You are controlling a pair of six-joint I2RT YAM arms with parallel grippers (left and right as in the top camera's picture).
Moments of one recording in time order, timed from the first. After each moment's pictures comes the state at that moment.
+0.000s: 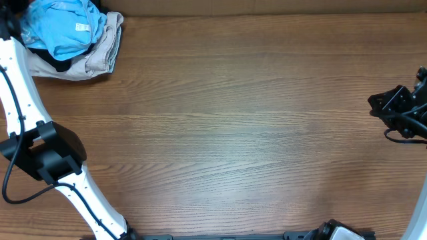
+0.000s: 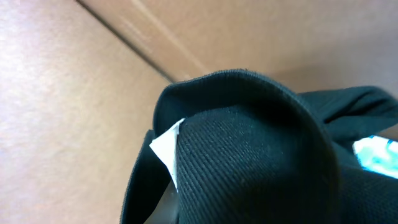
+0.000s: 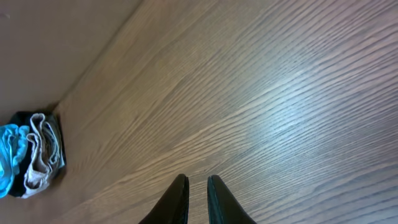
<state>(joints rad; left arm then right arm) 0.43 2.29 2.45 -0.36 -0.22 0.59 -0.49 1.29 1.41 -1.15 -0.50 0.26</state>
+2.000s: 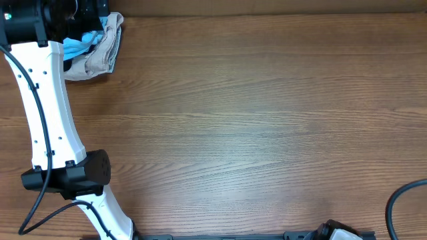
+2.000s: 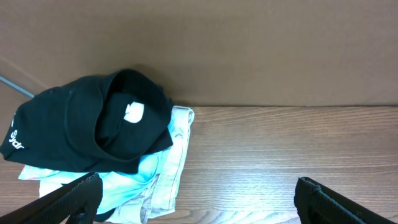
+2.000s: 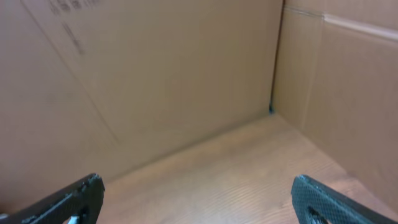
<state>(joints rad) 0.13 2.03 2.58 -1.18 0.08 0.06 -0.41 1.20 2.39 -1.45 -0.12 0.17</state>
